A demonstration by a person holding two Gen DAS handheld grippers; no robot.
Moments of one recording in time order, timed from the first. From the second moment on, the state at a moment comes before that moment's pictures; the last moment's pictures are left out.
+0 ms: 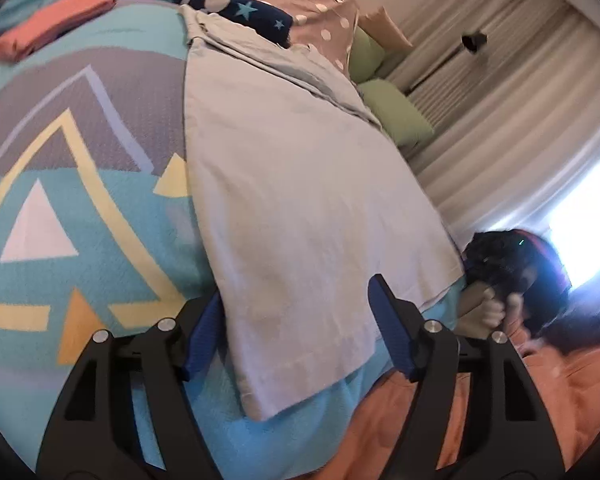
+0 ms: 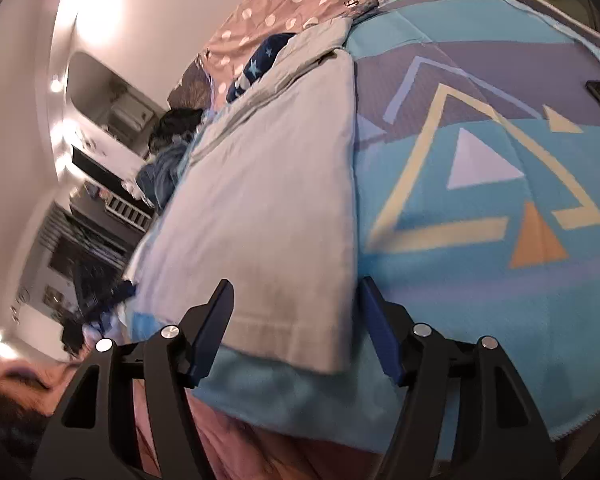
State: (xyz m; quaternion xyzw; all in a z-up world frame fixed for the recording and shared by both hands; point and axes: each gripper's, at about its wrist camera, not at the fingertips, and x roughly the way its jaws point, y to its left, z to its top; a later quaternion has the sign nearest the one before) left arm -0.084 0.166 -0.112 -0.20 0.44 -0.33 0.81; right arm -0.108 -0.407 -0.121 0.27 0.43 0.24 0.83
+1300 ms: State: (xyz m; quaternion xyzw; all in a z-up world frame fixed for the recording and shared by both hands) left arm -0.159 0.185 0.053 -0.28 0.16 -0.38 0.87; right arm -0.186 -0.413 0.046 0.29 0.13 0.29 0.90
